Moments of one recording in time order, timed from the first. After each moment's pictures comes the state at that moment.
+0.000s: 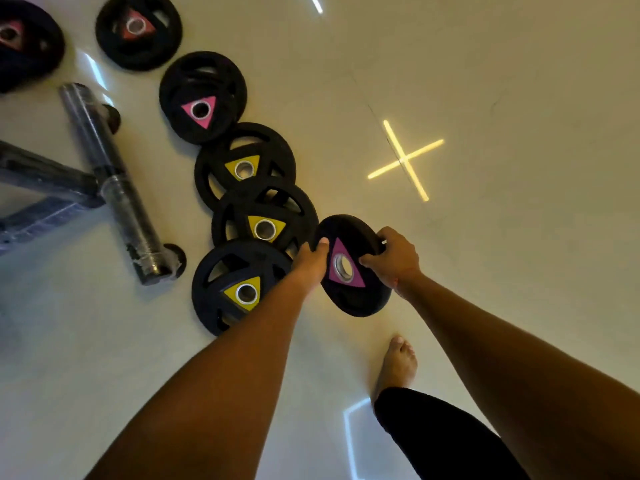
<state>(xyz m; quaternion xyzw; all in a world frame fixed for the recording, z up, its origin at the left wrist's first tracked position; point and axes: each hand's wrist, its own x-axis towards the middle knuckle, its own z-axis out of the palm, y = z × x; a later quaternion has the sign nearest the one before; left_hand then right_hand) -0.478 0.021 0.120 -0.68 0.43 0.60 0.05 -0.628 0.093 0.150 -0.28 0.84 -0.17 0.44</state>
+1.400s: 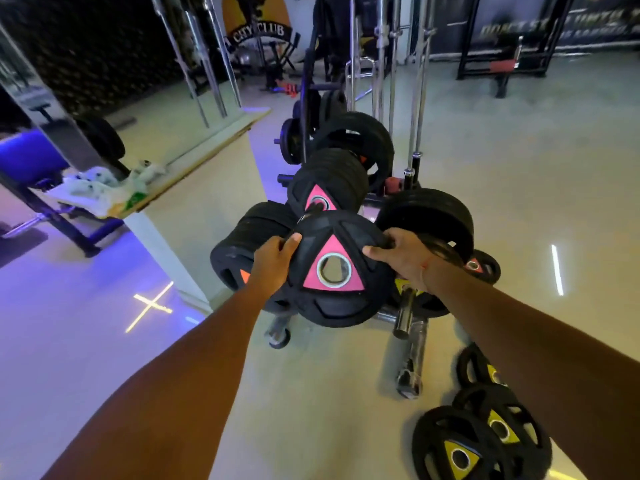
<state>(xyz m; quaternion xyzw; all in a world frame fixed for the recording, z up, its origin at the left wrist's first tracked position) 0.231 0.051 0.735 -0.79 0.44 0.16 -0.40 -0.019 -0.028 0.758 -0.62 0.46 -0.28 0.57</state>
